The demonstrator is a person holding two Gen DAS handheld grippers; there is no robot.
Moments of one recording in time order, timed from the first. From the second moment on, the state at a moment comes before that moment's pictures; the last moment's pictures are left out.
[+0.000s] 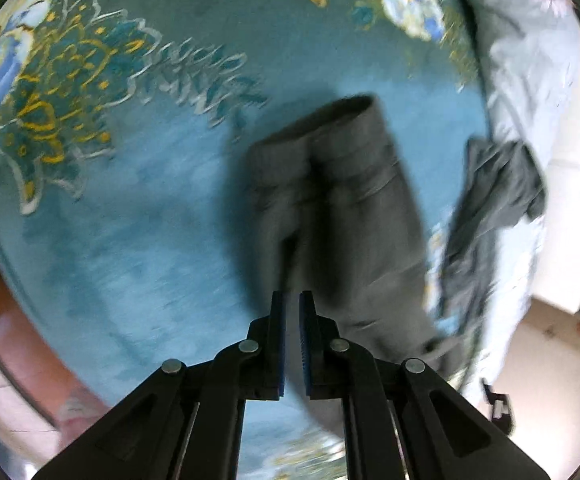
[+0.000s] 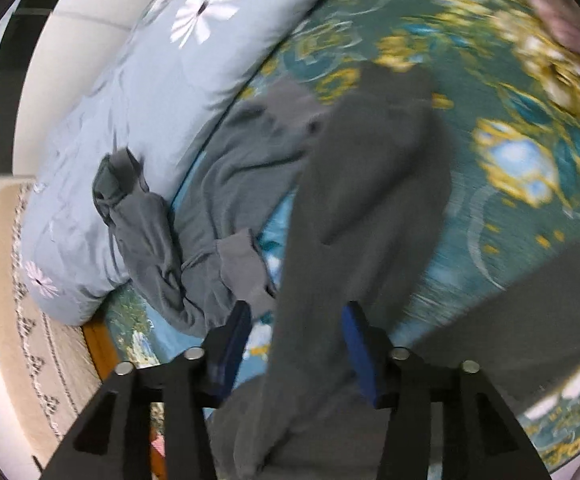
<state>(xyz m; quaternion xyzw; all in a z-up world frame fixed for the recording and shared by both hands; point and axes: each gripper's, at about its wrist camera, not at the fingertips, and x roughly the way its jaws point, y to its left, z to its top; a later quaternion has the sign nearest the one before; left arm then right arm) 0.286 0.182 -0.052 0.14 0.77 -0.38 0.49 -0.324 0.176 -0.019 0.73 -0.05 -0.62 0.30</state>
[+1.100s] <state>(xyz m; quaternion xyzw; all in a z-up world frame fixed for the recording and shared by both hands) 0.246 0.118 -0.052 0.24 0.76 -0.33 0.50 -0.343 0.271 -0.051 0.77 -0.01 -0.60 0.19</state>
